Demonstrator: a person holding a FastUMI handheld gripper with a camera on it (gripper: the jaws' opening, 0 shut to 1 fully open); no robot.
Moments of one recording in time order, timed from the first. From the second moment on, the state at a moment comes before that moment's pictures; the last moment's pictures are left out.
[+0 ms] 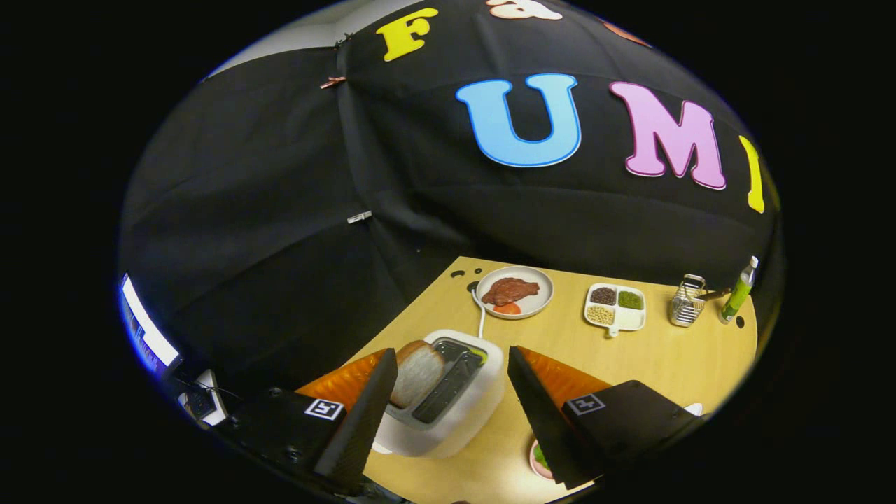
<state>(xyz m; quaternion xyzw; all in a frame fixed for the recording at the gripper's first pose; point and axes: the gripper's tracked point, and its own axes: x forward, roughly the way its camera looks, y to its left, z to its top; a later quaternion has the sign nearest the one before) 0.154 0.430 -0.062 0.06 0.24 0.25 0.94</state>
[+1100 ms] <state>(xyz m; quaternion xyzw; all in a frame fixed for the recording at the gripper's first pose) 0.175 0.520 -0.155 -0.06 0.28 0.21 0.93</state>
